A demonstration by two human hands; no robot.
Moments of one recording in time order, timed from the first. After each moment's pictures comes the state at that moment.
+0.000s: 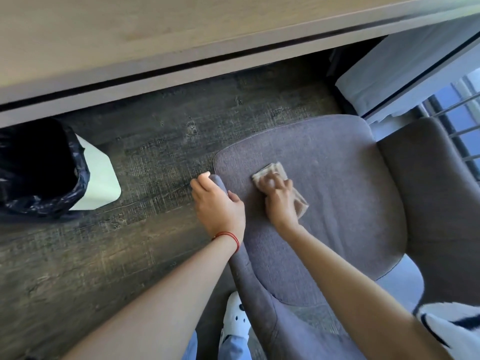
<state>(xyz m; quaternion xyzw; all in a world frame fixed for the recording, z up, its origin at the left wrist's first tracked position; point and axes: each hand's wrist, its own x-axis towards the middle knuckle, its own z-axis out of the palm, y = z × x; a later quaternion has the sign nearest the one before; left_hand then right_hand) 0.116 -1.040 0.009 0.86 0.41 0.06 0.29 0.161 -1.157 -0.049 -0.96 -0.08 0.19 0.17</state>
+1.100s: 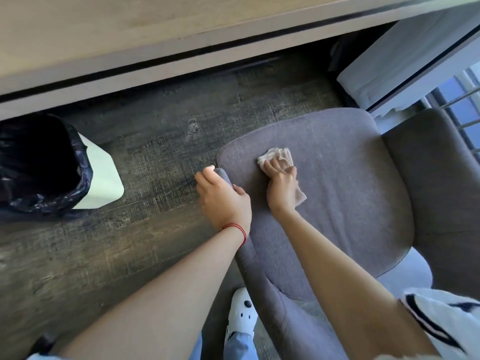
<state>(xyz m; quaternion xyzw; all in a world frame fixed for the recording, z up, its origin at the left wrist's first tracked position) 0.116 -1.039 0.006 0.86 0.41 0.06 0.29 0.171 -1.137 -0.055 -0.97 -0.01 0.12 0.21</state>
